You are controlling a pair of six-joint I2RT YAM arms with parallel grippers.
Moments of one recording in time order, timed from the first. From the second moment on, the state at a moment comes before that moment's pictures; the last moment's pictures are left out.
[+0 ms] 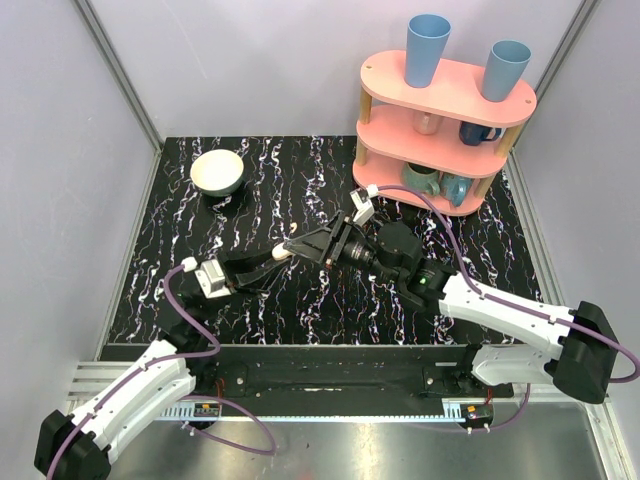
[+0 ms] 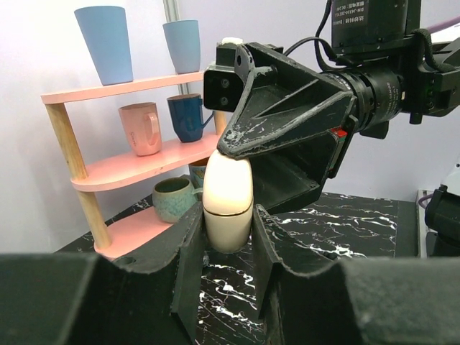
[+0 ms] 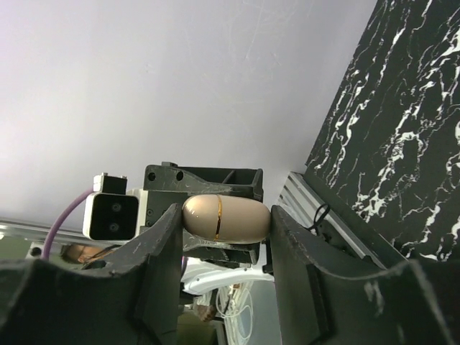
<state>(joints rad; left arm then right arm) -0.56 0.54 0.21 0.87 0.48 -0.15 0.99 1.21 0.89 0.34 -0.12 1.19</state>
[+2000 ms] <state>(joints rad) -0.57 0.71 0.20 1.13 0.50 -0.24 0.99 1.21 0.77 0.56 -0.09 1.33</state>
